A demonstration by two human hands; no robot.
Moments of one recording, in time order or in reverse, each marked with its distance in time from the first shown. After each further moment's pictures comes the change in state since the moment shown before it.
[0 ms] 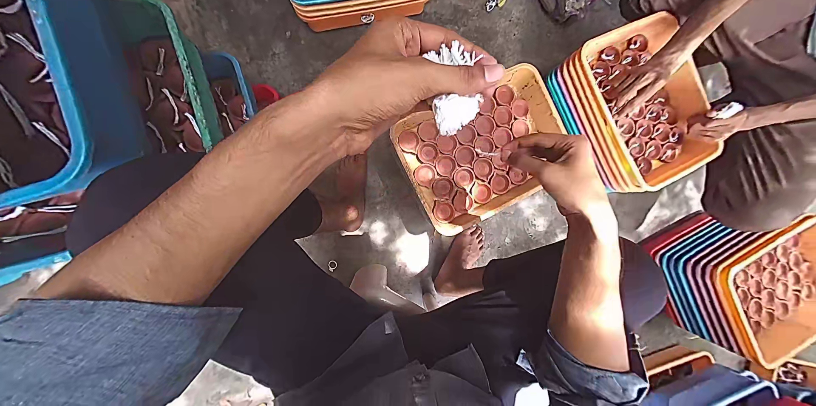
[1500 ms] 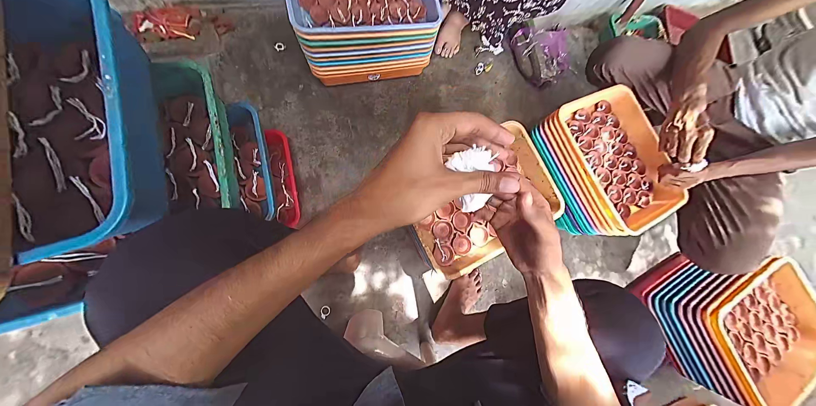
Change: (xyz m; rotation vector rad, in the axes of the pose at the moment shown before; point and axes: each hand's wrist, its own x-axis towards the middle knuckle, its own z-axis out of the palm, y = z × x) left_hand 0.022 -0.012 -0.011 0.142 -0.036 0.555; right_hand 0.013 -0.025 0.061 0.884 -0.093 -0.199
